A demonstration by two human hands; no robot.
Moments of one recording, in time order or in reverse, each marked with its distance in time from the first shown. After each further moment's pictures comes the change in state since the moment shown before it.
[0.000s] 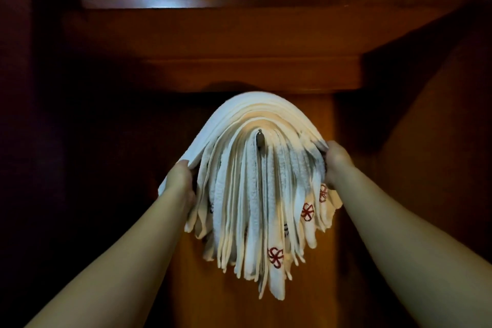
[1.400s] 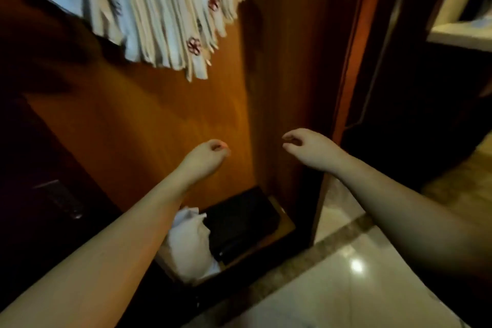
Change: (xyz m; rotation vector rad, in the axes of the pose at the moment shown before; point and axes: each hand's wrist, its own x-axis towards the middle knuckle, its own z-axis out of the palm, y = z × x) left_hand -0.279 -0.203 -0.161 1.289 -0.822 -0.067; right_hand -0.385 0.185 -0.221 -1.499 -0.125 0.055
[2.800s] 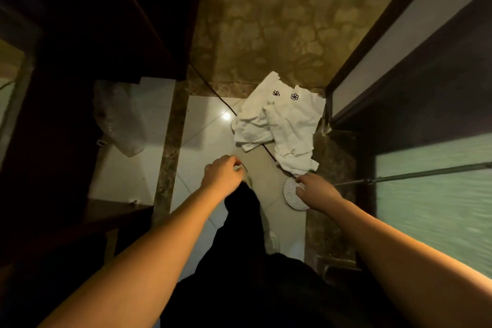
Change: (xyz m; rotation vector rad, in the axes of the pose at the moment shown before) left_hand 0.064 0.301 0.832 0.714 -1.010 0.443; right_hand -0.409 0.713 0.050 0.365 -0.221 1.250
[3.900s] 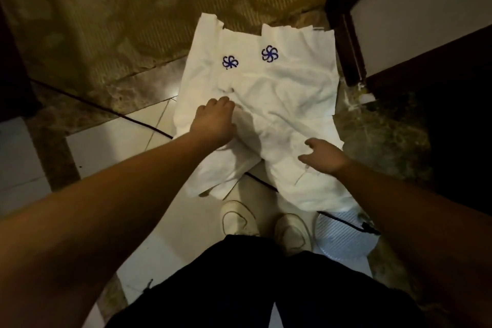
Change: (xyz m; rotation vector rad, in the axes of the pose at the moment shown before) left_hand 0.649 0.023 0.198 0.583 -0.119 0.437; right_hand 0.541 0.193 0.099 0.576 -0.012 0.440
